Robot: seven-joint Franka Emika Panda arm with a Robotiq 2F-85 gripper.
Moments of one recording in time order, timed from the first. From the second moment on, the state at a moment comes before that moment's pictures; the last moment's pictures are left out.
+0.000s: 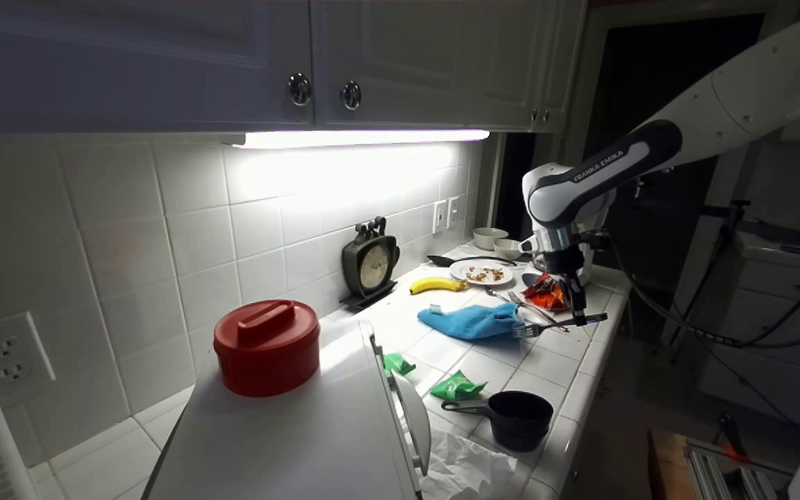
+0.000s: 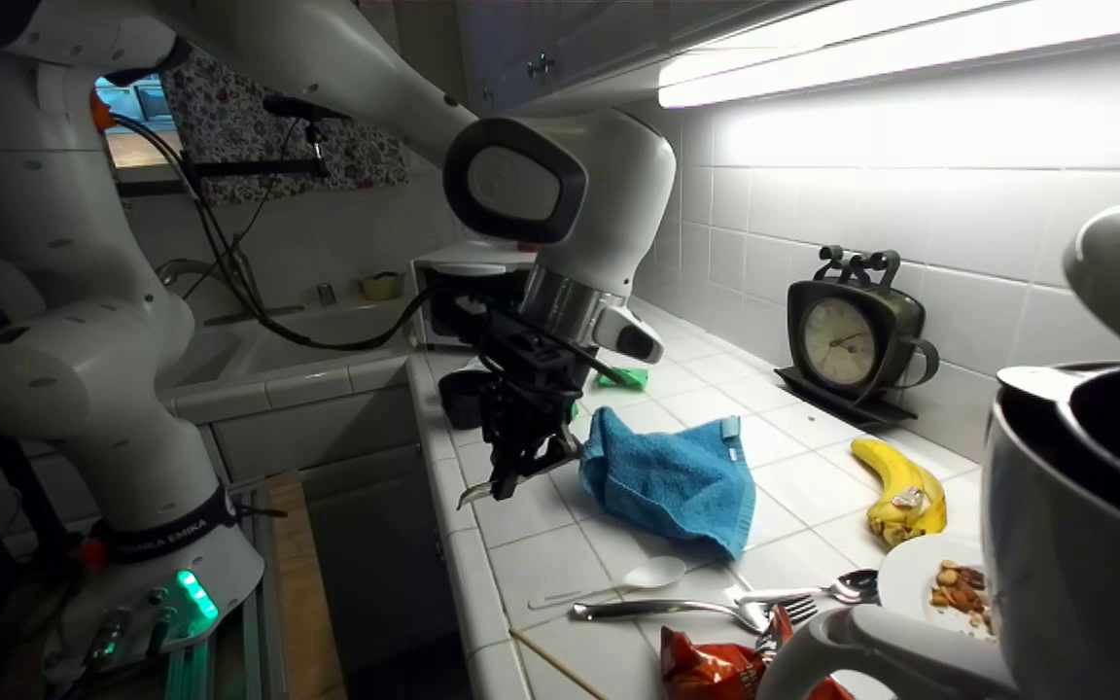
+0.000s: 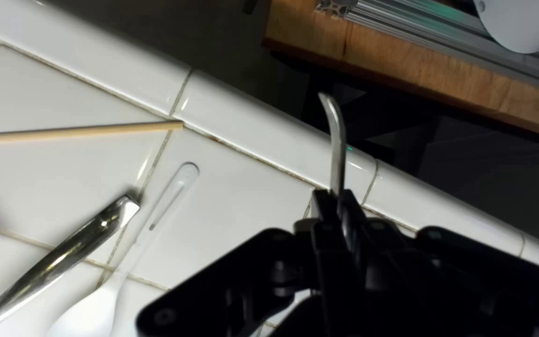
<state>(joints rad) -0.33 0.05 -0.32 -2.17 -0.15 1.81 -0.84</state>
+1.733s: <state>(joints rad) -0.37 0.08 -0.37 -2.22 -0.40 1.99 -0.22</state>
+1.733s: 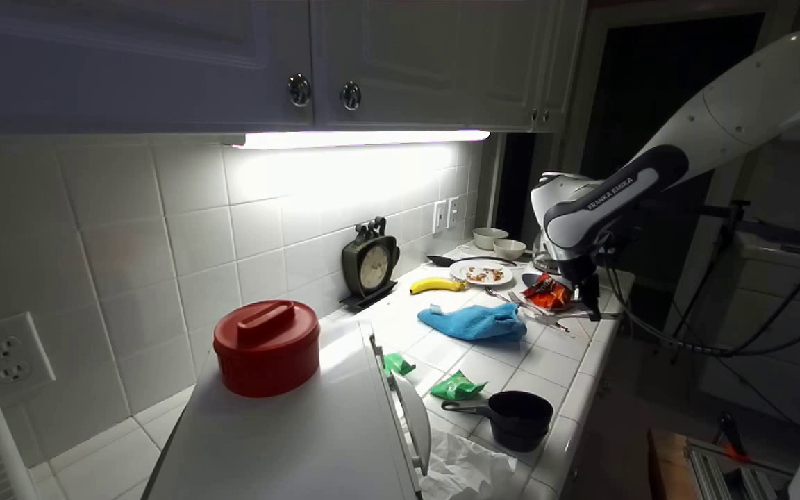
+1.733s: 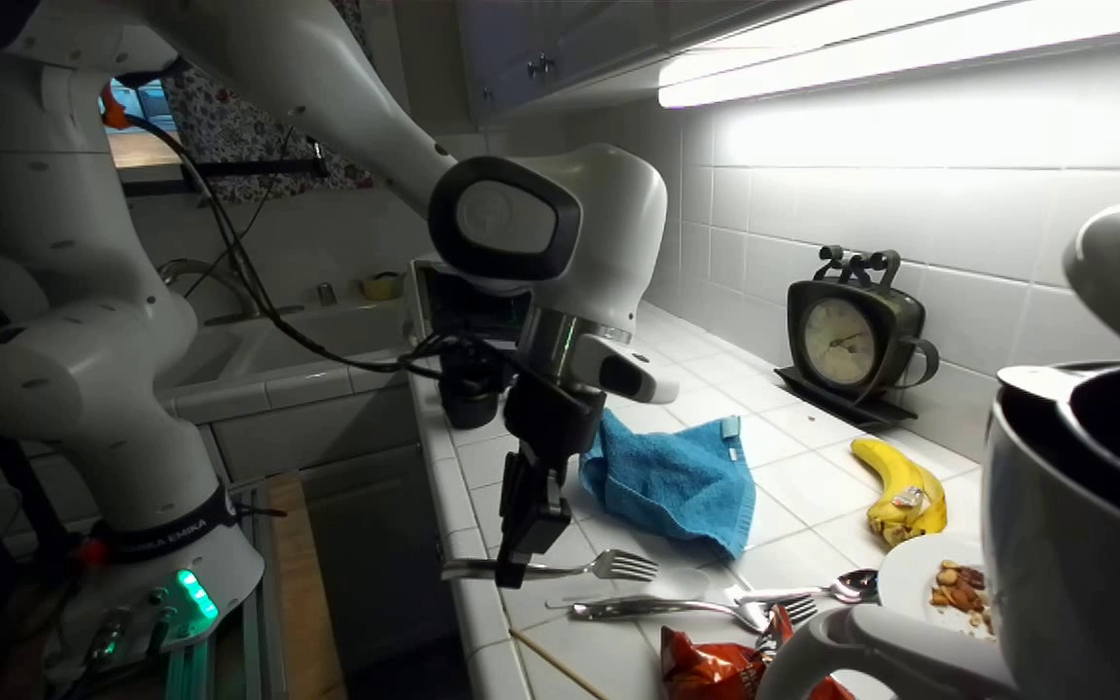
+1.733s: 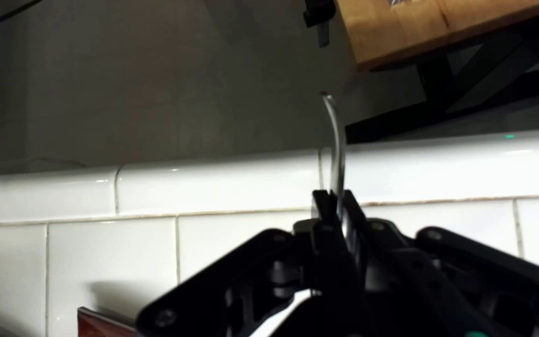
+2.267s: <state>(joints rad) -0.40 0.17 -0.39 -2.22 -0.39 2.25 -0.18</state>
